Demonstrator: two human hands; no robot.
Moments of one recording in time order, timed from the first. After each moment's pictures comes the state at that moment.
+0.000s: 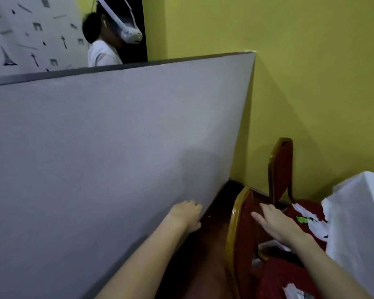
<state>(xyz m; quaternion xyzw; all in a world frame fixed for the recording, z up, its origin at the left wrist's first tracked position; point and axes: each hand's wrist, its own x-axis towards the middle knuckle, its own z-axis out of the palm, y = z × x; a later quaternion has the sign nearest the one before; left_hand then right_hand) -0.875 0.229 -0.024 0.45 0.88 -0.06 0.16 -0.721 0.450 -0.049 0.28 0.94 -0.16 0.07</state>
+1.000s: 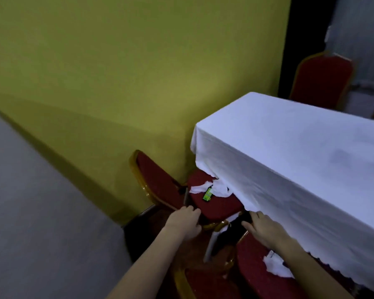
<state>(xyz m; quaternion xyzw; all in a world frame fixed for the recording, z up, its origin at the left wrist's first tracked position) -0.952 0.688 -0.090 0.83 0.52 -0.19 0.11 -0.717 0.635 -0.170 0.71 0.65 -0.26 -0.06</state>
